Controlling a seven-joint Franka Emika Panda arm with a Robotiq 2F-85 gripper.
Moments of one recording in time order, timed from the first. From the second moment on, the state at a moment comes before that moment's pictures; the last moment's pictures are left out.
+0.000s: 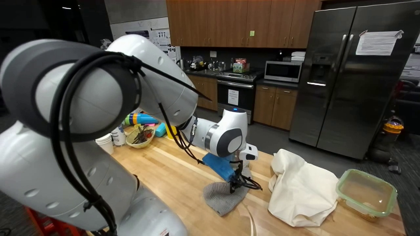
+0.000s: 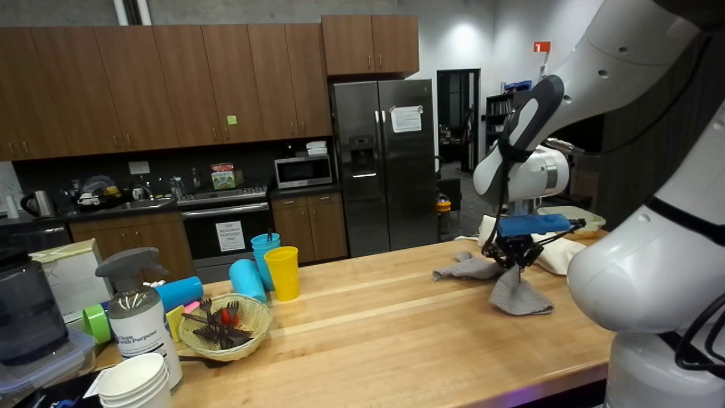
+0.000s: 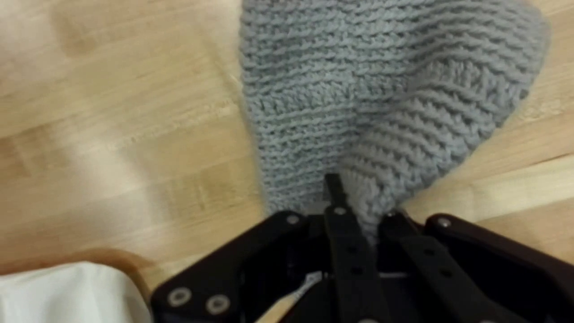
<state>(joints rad) -0.15 -0.39 -0.04 -2.81 -0.06 2.38 0.23</state>
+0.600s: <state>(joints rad) -0.23 -0.29 -0.17 -2.76 -0.01 2.27 0.22</state>
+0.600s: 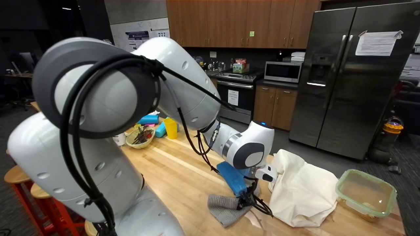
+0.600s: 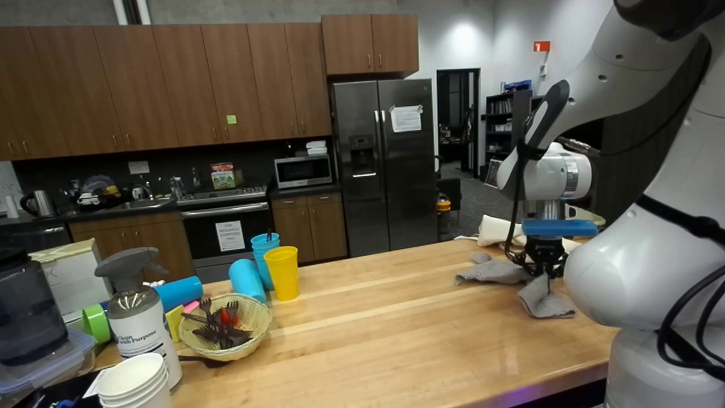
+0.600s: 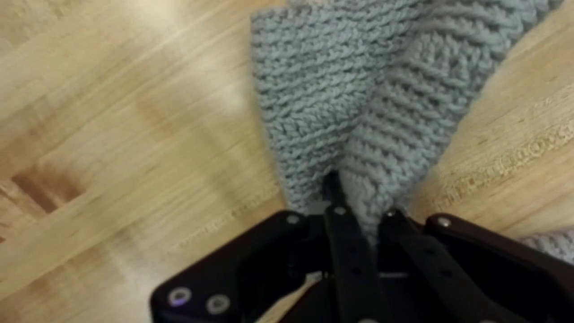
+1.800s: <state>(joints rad) -0.19 0.06 -0.17 -2.11 0.02 2.12 0.14</state>
